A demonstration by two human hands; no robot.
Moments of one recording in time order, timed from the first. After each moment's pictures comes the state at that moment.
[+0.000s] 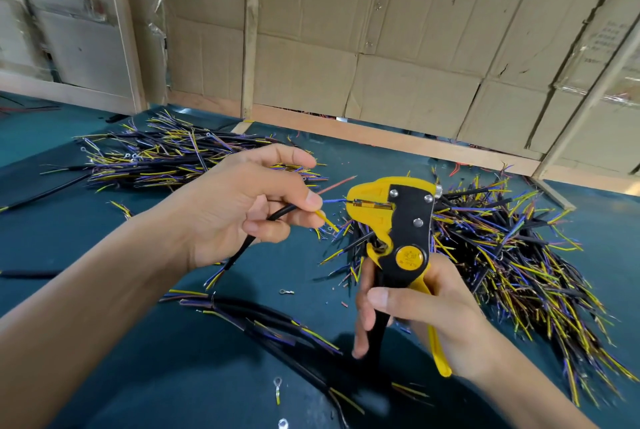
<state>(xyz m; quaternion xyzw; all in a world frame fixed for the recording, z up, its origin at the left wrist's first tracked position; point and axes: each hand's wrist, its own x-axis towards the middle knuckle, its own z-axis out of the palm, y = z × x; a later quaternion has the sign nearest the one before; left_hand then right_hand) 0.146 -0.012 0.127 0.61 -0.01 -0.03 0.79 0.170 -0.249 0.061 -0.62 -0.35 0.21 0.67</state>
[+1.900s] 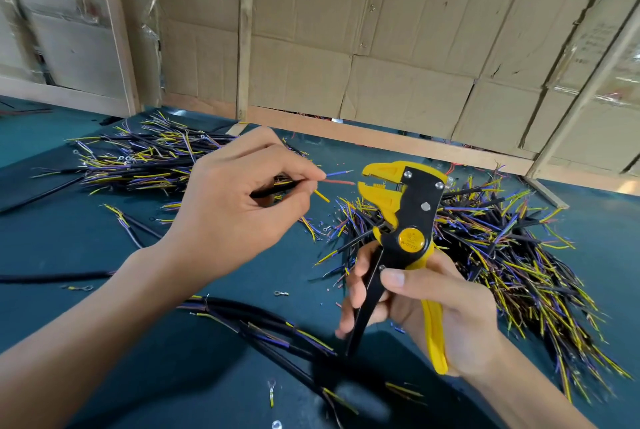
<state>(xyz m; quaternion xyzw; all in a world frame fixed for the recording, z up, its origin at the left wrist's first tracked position) 0.143 -0.018 0.103 0.80 -0.21 0.47 0.32 0.164 -0.251 0.061 -0.50 -0.30 0.26 0.76</state>
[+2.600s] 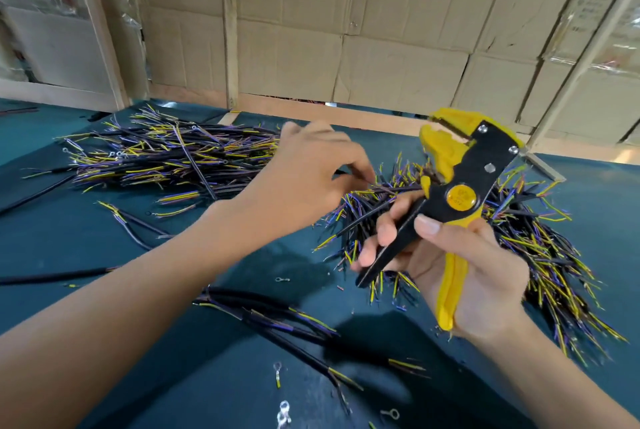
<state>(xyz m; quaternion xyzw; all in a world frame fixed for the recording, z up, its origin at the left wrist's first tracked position) 0.194 -0.054 0.115 0.89 -0.25 0.30 0.24 0.164 -0.252 0.084 -0.49 -0.28 0.15 0.81</state>
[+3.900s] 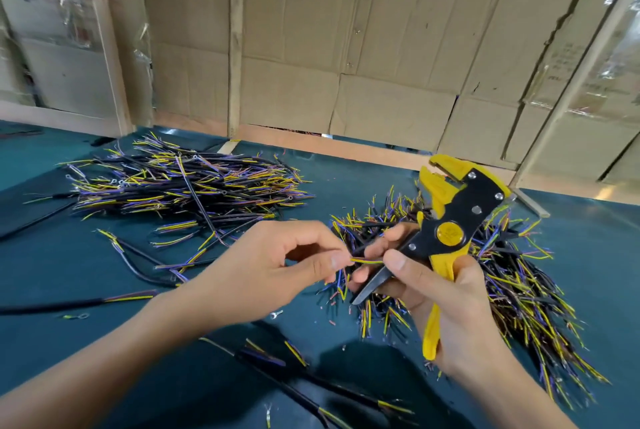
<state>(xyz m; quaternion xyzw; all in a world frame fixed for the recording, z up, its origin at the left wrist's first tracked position) 0.141 -0.033 0.093 0.83 -0.26 0.11 0.48 0.167 -0.249 0.078 -0.55 -0.24 0.04 0.80</state>
